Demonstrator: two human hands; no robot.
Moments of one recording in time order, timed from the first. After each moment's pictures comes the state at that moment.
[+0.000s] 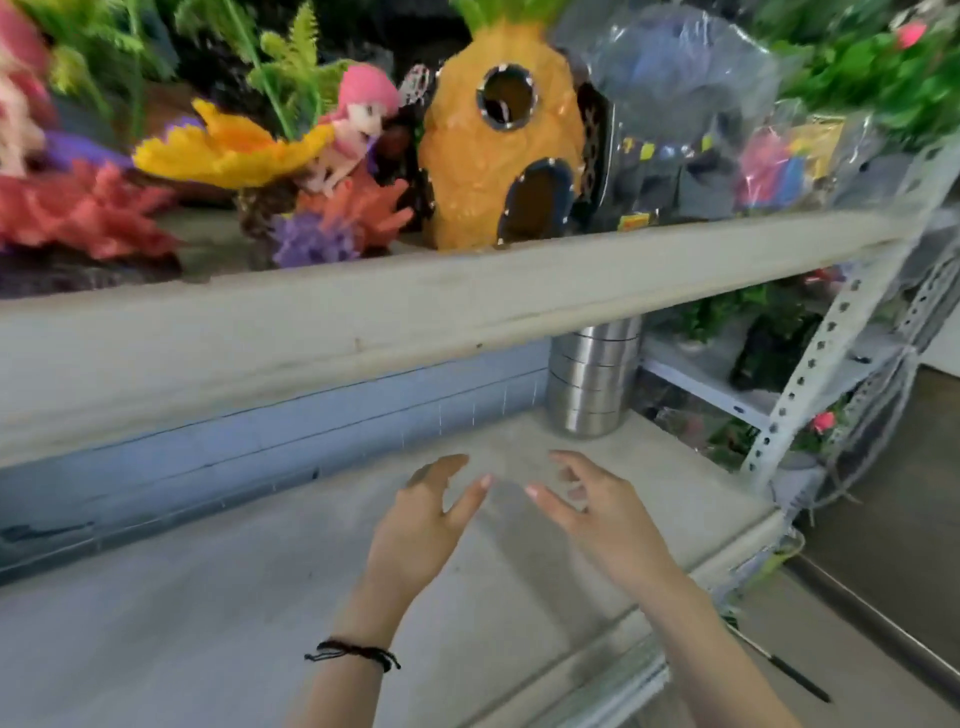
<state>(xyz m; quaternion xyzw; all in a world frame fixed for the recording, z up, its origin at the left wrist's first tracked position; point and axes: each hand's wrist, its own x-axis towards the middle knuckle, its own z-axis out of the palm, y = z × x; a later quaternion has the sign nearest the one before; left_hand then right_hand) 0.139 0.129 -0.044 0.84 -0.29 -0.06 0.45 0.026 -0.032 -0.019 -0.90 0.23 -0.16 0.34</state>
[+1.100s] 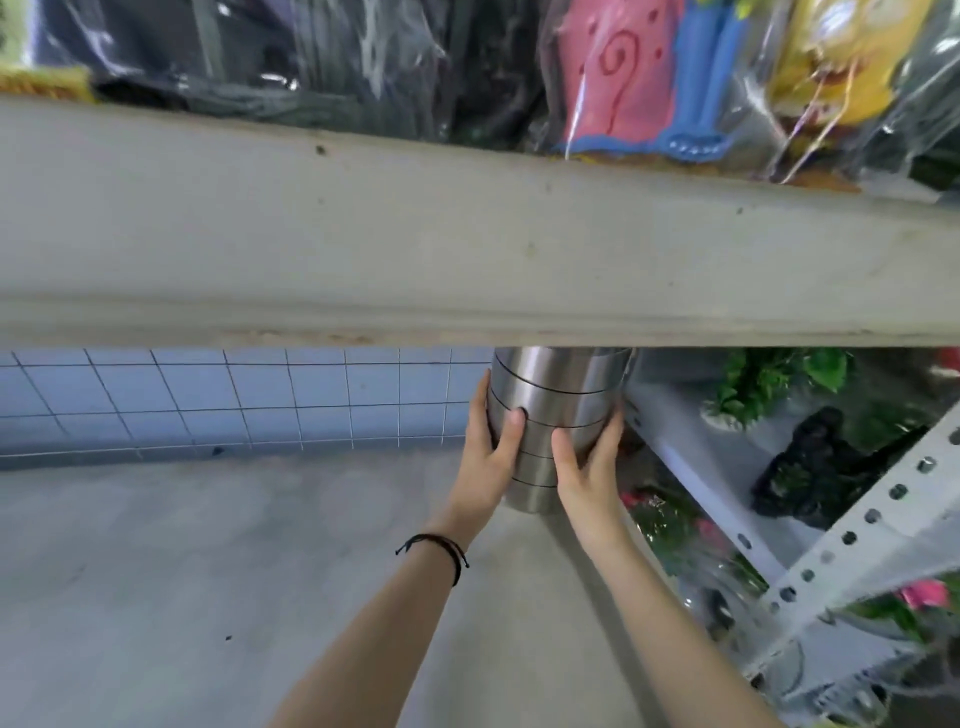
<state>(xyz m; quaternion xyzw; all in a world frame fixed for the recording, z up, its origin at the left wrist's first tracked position) 0.197 -0.152 -0.070 0.62 -0.19 -0.03 0.76 0.158 -0.264 -0.077 -0.73 0.03 -0.32 0.61</state>
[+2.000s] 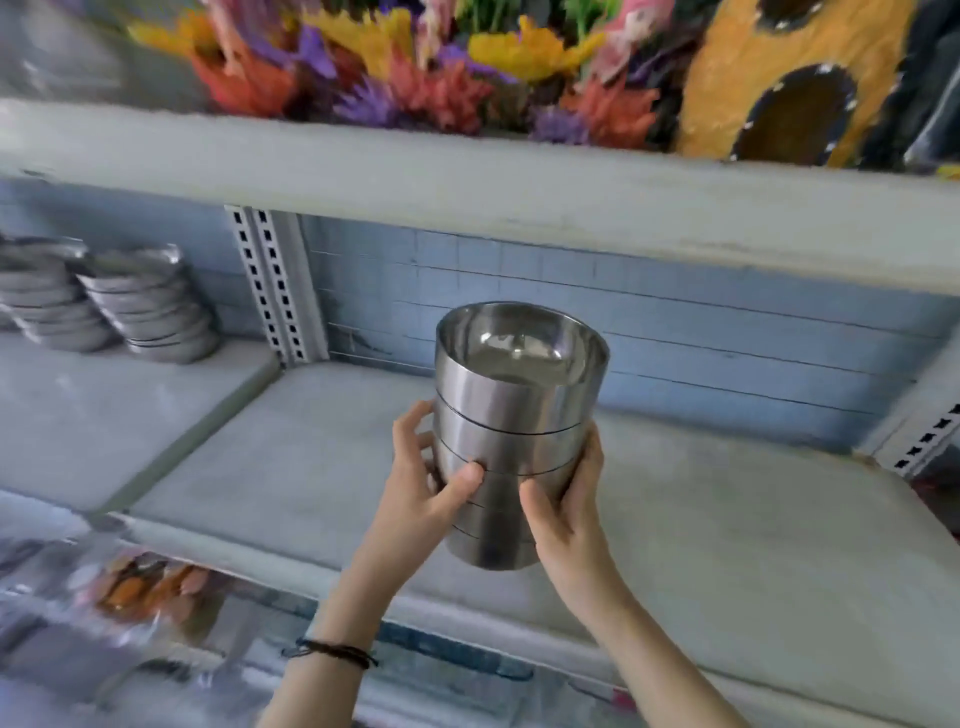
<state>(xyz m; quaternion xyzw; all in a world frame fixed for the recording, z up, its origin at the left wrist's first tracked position) 0.037 0.232 -0.052 0.74 -0.06 0.16 0.65 0.048 0.077 -0.062 -0.69 -0.20 -0.10 0.69</state>
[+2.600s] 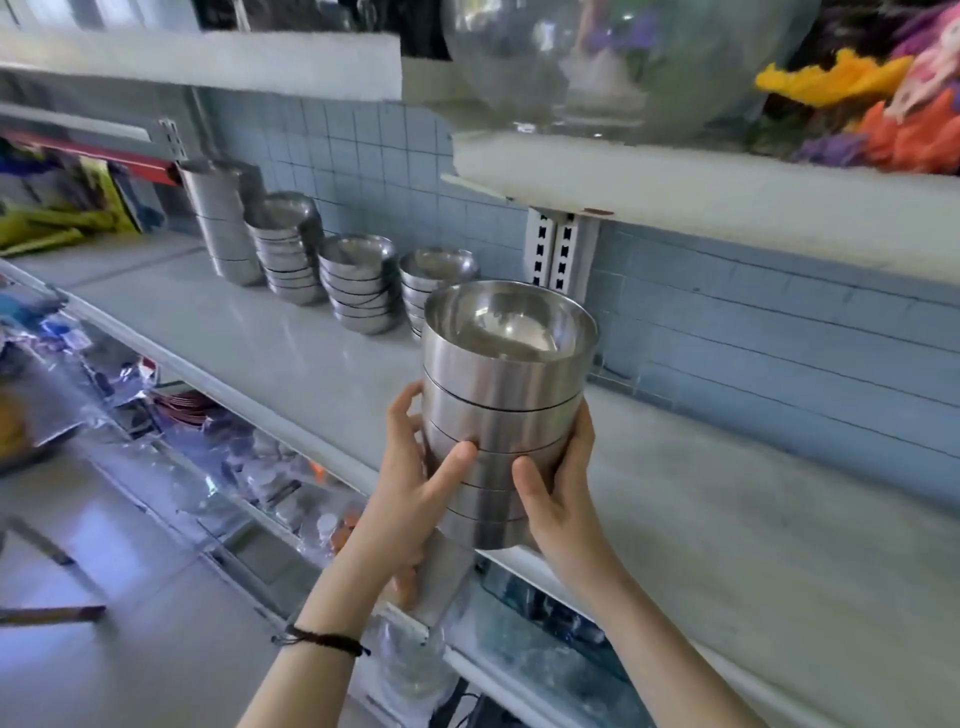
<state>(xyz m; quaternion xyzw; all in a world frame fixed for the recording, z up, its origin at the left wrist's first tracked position) -0.037 0.513 -0.030 0.74 0.05 0.26 0.61 0.024 0.373 -0.041 -0.64 -0.31 0.06 0.70</state>
